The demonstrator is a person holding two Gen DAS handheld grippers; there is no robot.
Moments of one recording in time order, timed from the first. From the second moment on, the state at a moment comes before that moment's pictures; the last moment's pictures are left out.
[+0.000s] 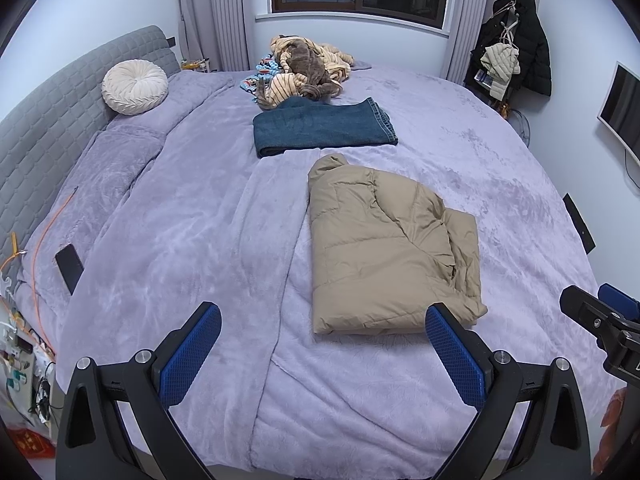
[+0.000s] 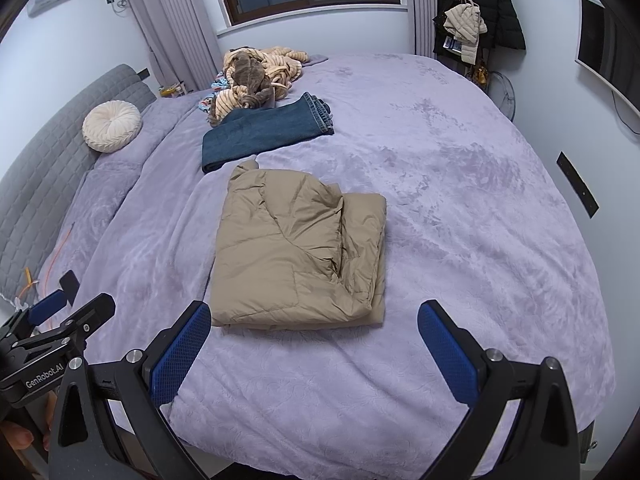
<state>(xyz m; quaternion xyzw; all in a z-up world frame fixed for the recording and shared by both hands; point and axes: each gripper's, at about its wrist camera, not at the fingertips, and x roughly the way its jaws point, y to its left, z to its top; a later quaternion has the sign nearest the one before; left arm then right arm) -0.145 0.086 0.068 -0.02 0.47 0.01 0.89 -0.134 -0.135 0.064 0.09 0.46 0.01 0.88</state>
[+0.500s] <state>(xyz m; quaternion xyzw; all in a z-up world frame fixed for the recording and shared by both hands) -0.145 0.086 0.068 -0.02 0.46 0.01 0.89 -0.136 -0.134 0.064 0.09 0.46 0.01 0.88</state>
